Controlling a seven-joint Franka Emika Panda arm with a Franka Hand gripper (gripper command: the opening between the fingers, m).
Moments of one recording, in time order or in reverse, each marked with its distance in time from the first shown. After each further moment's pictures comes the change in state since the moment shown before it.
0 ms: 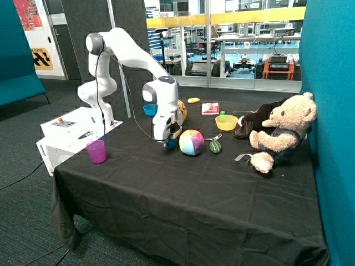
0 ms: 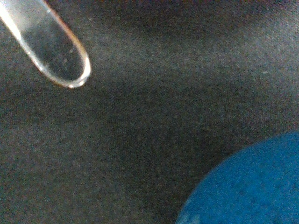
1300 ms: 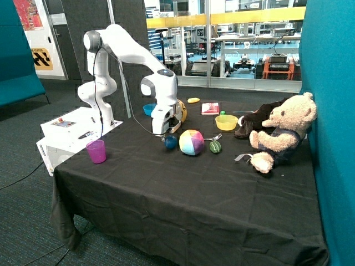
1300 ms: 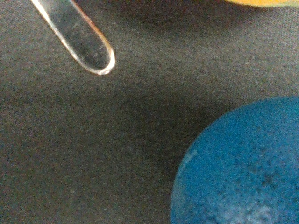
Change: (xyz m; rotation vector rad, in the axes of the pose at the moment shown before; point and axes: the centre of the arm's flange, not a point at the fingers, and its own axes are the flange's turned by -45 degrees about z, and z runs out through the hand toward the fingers) arm -0.006 -0.004 -0.024 -0.001 -0.005 0.001
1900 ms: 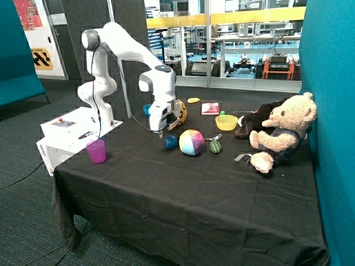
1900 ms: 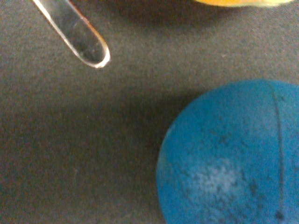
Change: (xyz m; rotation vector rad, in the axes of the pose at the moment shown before) arm -0.006 0.003 -0.016 0.001 0.001 0.016
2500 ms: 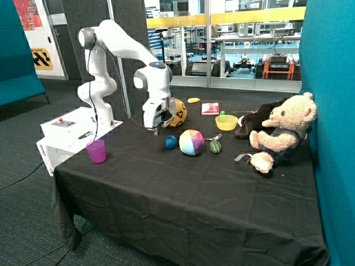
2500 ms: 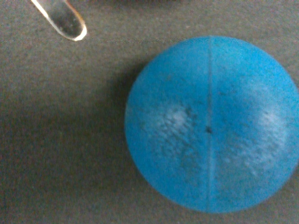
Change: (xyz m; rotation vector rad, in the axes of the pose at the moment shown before) arm -0.017 0.010 -0.015 0.001 0.000 0.032
